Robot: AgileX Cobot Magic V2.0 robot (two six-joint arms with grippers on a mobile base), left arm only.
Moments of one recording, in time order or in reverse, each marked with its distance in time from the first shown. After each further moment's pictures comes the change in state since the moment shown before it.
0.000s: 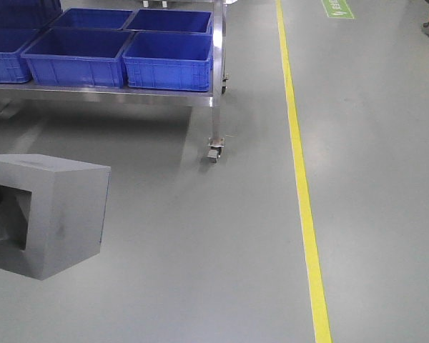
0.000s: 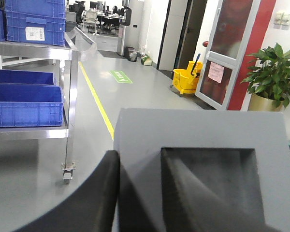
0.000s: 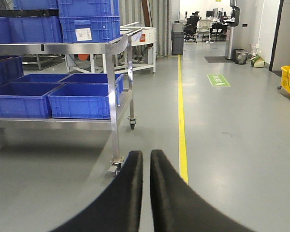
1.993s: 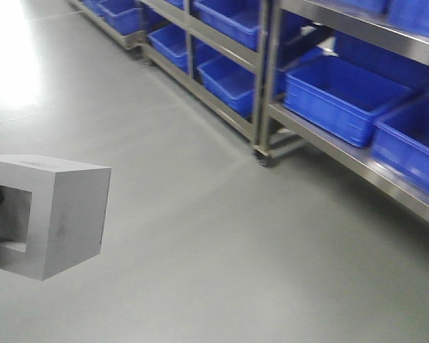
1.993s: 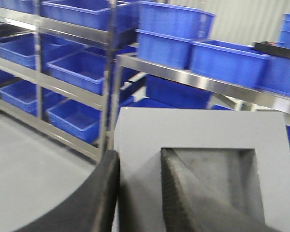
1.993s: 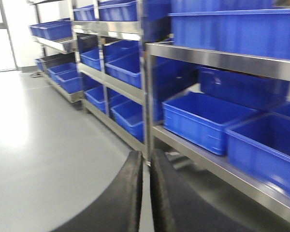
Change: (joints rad) arm 0.000 0.000 0.000 0.000 0.001 0.000
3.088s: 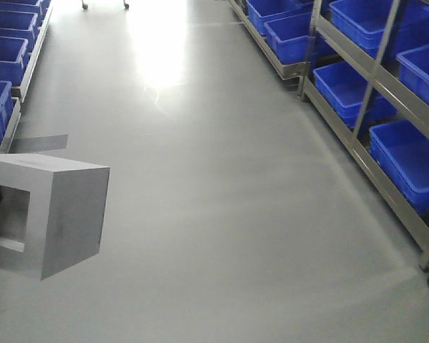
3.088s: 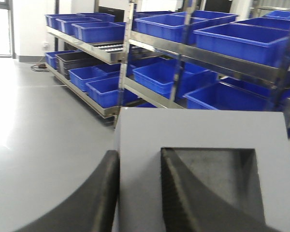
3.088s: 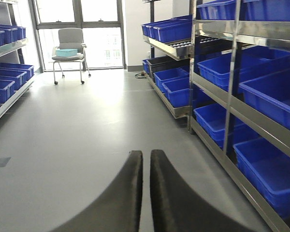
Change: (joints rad) arm 0.000 -0.005 0.000 0.000 0.000 0.000
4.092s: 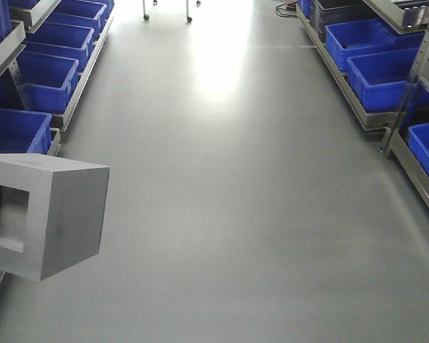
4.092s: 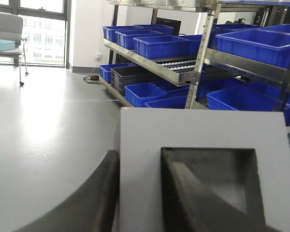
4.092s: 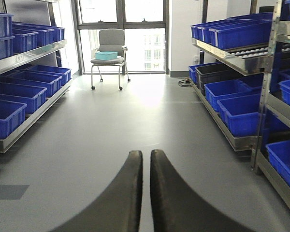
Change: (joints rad) arm 0.000 -0.002 0.000 0.000 -0.001 0.000
